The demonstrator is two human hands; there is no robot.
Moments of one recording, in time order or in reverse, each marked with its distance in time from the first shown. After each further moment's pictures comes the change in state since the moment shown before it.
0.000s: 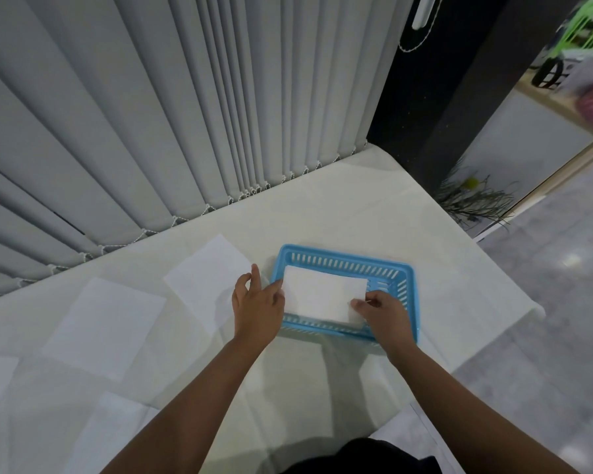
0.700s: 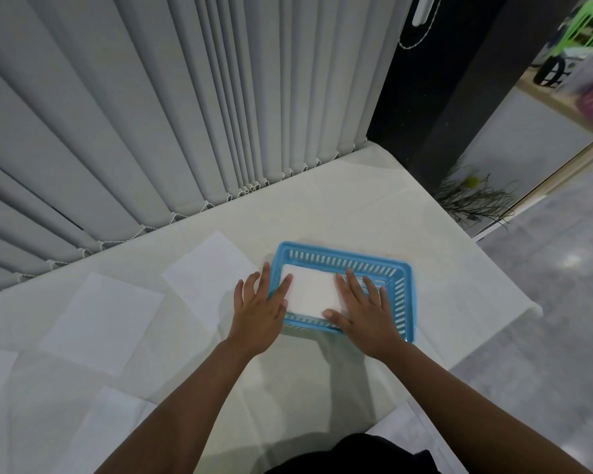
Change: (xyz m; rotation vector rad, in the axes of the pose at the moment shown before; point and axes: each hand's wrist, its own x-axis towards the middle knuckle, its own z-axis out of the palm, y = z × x) left_hand -0.009 -0.015 0.009 0.242 -0.084 0.260; right_hand 0.017 0.026 0.014 -0.993 -0.203 -0.511
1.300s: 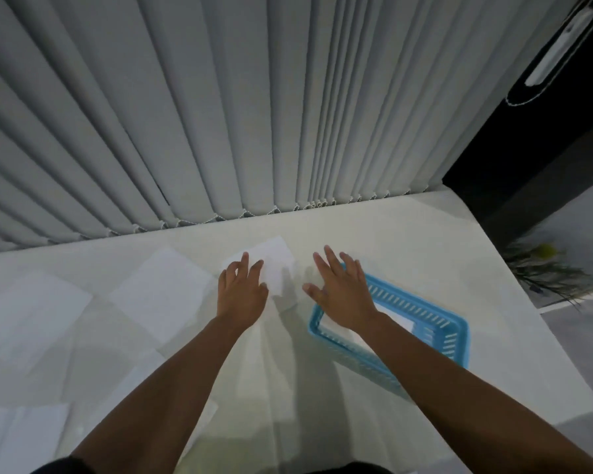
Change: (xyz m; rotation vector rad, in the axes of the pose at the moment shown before) left_hand -0.006 -0.089 -0.042 -0.151 0.058 -0.451; right_hand 0.081 -0.121 -0.046 -0.090 0.040 -0.354
